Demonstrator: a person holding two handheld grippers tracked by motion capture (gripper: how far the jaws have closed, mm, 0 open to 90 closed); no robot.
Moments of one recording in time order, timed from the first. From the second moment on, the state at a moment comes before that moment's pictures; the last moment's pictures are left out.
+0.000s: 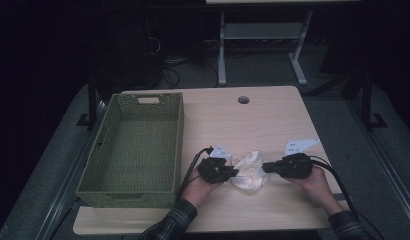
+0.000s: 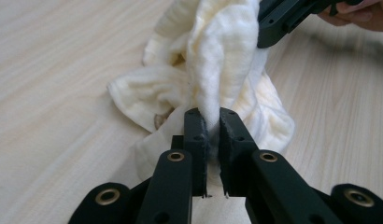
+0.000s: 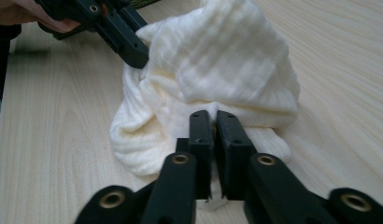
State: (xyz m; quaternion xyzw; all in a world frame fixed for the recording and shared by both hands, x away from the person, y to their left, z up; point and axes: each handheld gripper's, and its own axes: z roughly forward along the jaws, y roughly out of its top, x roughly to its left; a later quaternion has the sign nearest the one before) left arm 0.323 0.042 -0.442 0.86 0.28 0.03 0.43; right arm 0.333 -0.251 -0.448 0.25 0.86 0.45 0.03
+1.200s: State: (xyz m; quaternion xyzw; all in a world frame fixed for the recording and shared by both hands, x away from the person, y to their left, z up) left arm 0.369 0.043 -0.437 0.84 0.35 0.11 0.40; right arm 0.366 -0.294 -0.448 0.33 0.84 0.42 0.09
